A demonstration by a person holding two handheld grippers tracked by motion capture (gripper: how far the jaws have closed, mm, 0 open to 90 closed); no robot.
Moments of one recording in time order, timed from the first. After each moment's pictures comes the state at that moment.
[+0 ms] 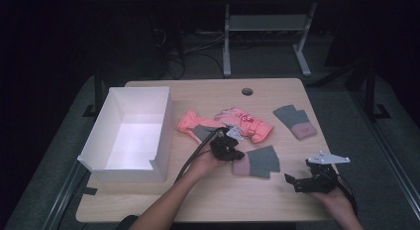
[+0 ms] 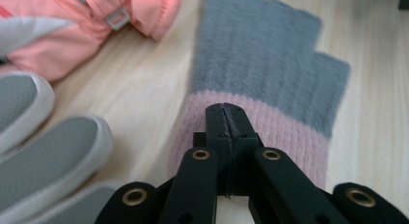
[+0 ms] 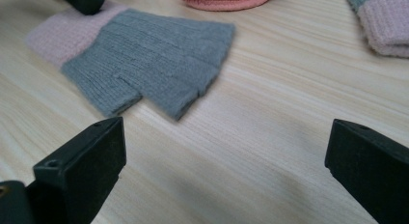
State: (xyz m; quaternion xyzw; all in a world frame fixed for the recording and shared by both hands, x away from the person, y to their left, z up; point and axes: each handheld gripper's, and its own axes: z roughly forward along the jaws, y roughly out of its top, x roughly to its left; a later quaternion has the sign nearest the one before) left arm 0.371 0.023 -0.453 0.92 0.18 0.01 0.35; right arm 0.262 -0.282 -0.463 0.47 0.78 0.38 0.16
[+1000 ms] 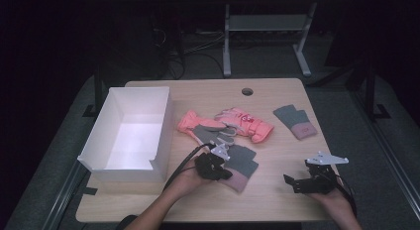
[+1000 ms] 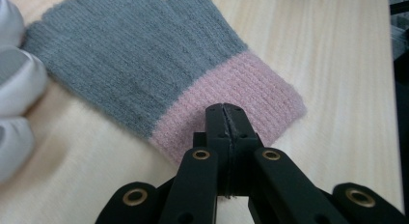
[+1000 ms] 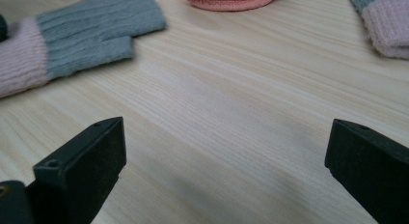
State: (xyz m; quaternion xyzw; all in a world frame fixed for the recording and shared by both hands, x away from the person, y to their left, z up) left arm 0.316 0.066 -0.449 0.93 0.16 -0.04 0.33; right arm 0.260 -0.278 -0.462 0.47 0.78 0.37 0.17
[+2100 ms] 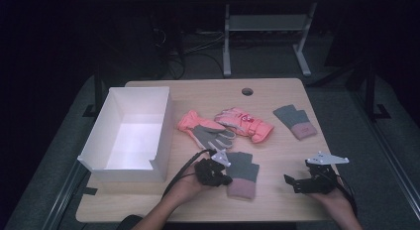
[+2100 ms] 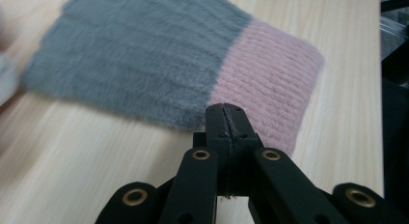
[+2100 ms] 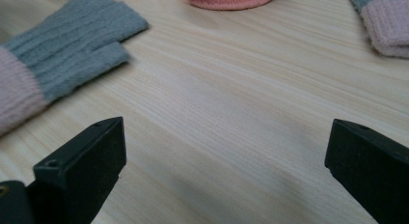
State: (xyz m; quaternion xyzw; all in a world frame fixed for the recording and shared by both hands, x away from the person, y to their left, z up) left arm 0.302 0.054 -0.452 0.93 0.15 -0.04 0.33; right arm 0.260 -0.279 -0.462 0.47 0.79 0.37 0.17
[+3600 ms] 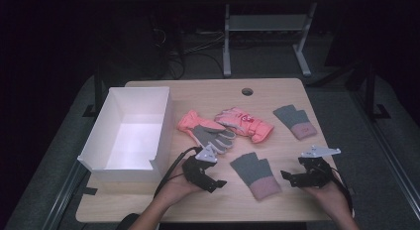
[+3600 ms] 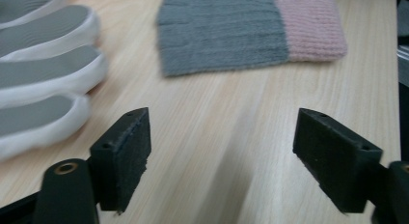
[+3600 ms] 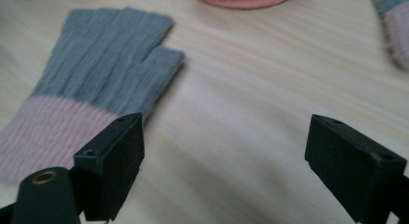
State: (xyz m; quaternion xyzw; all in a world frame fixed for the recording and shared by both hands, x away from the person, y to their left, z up) left arm 0.299 0.103 -0.443 0.91 0.20 0.02 0.37; right arm 0.277 -0.269 -0.450 0.46 0.81 0.34 0.15
